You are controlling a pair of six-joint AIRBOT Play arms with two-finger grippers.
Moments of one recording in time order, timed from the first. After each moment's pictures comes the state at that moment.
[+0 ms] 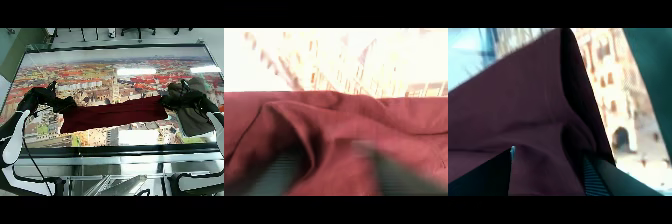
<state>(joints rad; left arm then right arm) 0.04 -1.65 1.29 -2.04 1.06 1.59 -0.23 -1.58 1.05 2.33 -0.79 -1.96</state>
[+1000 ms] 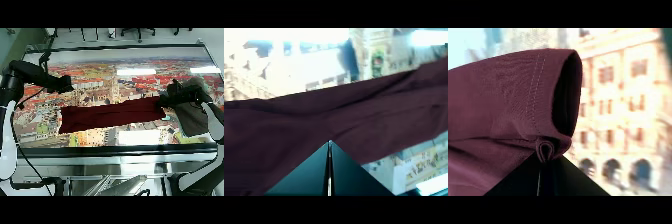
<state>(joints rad) -0.07 -1.51 1.62 -2.05 1.33 1.56 -0.24 -1.85 1.33 2.28 -1.09 -2.01</state>
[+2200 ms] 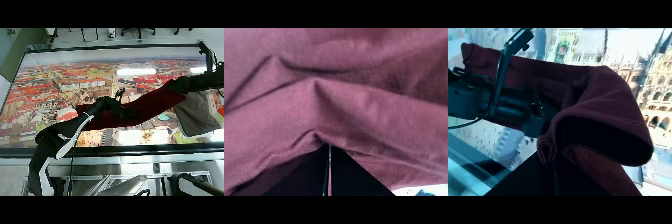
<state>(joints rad) -0.66 -2.01 1.63 -2.26 0.89 1.56 -0.23 -1.24 1.41 2.35 -1.46 -1.96</state>
